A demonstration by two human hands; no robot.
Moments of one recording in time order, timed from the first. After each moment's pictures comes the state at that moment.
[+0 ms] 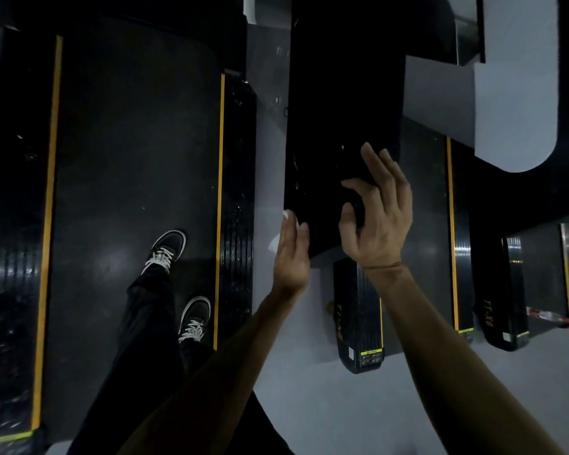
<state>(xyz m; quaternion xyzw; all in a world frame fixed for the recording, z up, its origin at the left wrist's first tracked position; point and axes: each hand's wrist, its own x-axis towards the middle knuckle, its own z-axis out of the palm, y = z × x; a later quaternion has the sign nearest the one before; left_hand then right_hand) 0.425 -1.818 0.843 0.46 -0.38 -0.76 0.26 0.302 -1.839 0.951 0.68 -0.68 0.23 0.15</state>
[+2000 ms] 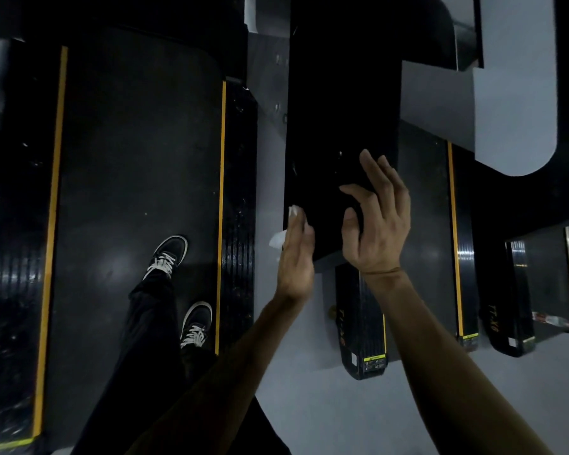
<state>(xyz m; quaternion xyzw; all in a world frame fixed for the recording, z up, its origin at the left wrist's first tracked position) 0.428 -1.823 0.866 0.43 -0.42 -0.75 0.27 0.303 -1.836 0.950 0.67 -0.68 0.24 0.14</state>
